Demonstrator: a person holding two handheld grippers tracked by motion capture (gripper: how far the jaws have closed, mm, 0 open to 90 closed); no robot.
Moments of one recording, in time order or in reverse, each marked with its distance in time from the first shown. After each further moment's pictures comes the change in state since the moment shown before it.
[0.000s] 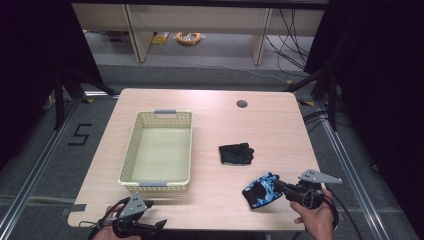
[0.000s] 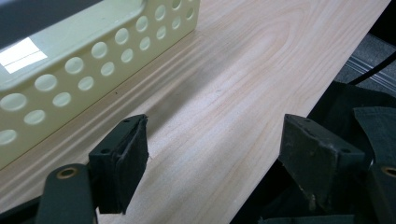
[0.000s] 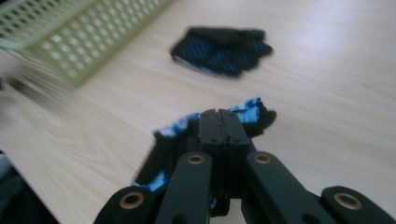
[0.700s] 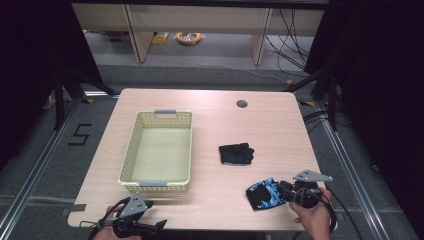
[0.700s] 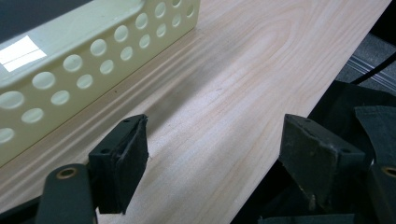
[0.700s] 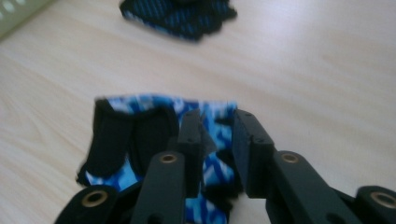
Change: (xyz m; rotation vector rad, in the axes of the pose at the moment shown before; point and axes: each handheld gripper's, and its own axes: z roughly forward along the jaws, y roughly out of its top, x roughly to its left) left arm -0.001 -0.001 0.002 -0.004 -0.005 -0.032; right arm -0.010 -0.005 0.011 0.135 -0.146 -0.075
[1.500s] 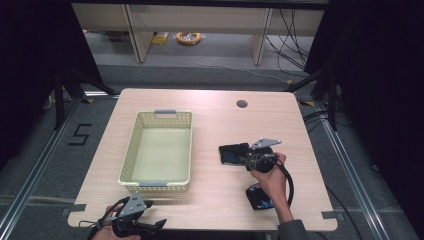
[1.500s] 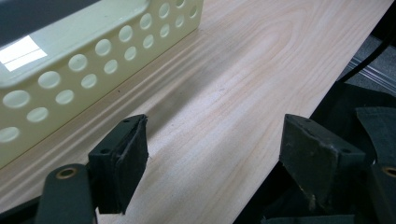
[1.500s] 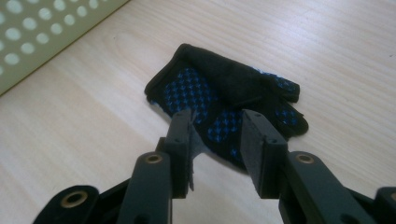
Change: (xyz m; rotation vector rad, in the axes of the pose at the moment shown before) left arm 0.003 0.000 -0.002 0.007 0.004 0.003; right arm 0.038 0.094 0.094 0.052 0.032 -0.113
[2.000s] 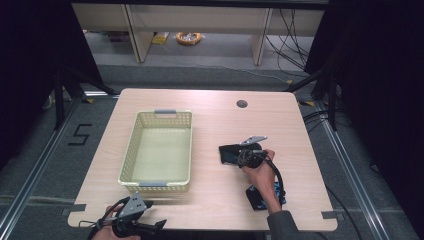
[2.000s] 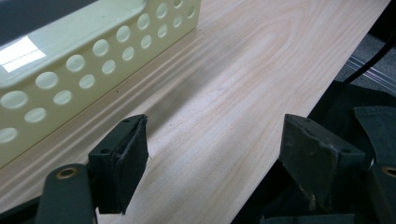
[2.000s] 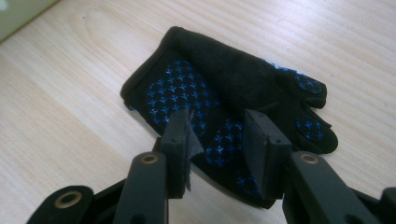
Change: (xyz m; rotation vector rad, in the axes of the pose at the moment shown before) left arm -0.001 0.000 0.000 -0.010 -0.005 0.002; right arm 0.000 0.007 0.041 0.068 -0.032 -0.038
